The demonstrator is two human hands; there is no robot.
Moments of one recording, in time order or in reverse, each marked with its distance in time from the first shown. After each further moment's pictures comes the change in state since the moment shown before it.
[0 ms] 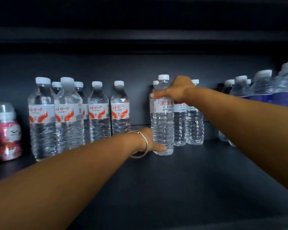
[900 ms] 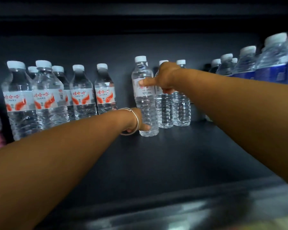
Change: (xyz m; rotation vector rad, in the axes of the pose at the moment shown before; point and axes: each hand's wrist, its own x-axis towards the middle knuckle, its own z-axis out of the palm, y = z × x) left_hand 0.017 0.010 0.001 0.394 -0.076 -0.088; right_hand -0.026 0.003 -0.006 -0.232 -0.099 -0.007
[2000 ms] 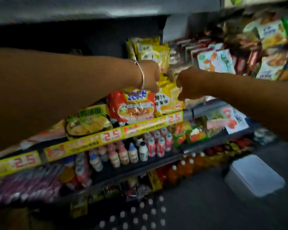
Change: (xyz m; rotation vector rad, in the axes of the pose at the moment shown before) left_hand -0.218 0.375 0.159 -0.180 -0.151 0.421; right_hand -0.422 0.328 -0.053 -0.555 -0.626 0.135
